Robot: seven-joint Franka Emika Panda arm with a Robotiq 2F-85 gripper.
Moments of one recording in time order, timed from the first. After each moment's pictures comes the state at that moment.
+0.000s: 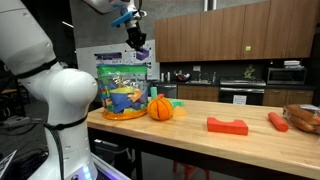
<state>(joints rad) 0.09 -0.52 0.12 -2.10 -0.17 1.69 0.11</state>
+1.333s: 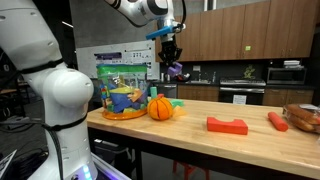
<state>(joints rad) -0.08 -0.41 -0.17 -2.21 -0.17 1.92 -0.15</state>
